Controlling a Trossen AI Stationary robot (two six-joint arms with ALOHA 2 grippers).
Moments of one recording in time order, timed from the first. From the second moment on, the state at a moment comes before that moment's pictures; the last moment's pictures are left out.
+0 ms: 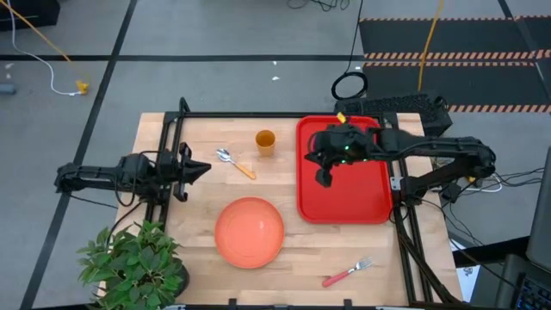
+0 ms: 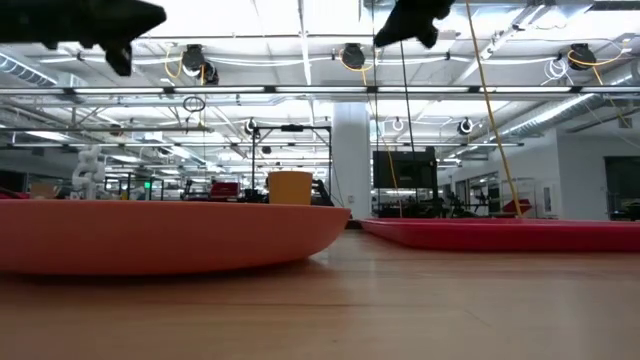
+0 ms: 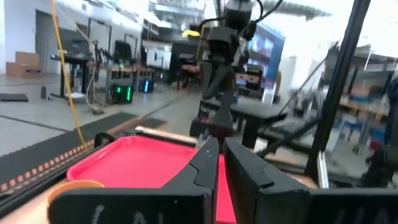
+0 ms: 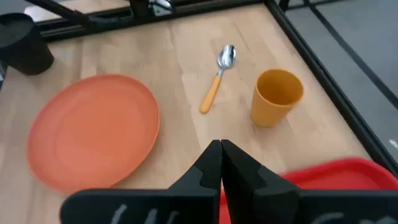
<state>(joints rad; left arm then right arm) -0.06 0.28 0.27 0.14 -0.15 -0.13 -0.08 1.28 1.22 -0.59 0.10 0.13</state>
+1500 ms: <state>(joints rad) 0.06 1.35 0.94 -0.34 -0.18 0.06 -0.18 1.41 1.00 -0.06 0.19 -0.05</state>
